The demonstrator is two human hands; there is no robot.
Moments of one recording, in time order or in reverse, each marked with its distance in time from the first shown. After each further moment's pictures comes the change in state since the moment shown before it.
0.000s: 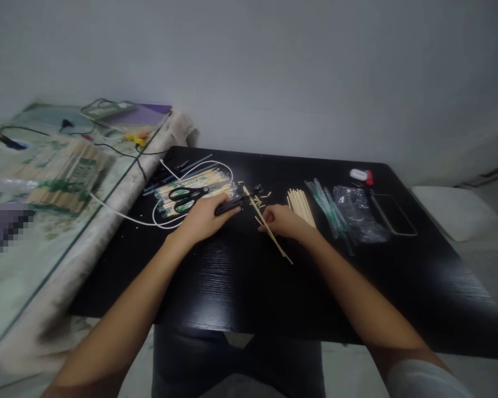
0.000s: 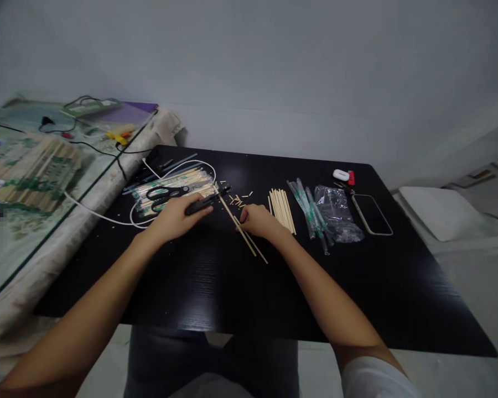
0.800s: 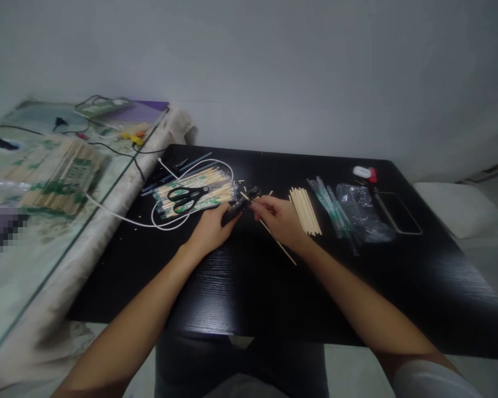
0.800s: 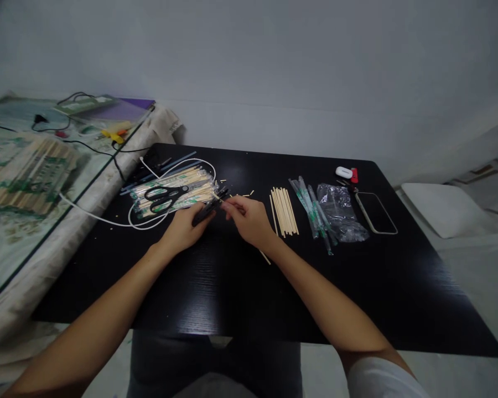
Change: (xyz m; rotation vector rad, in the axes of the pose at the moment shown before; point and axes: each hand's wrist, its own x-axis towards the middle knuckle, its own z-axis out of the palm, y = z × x) left_hand -0.014 -0.009 0.036 -0.177 0.091 -0.022; right_hand -0.016 -0.032 0.013 0.610 0.346 -0.375
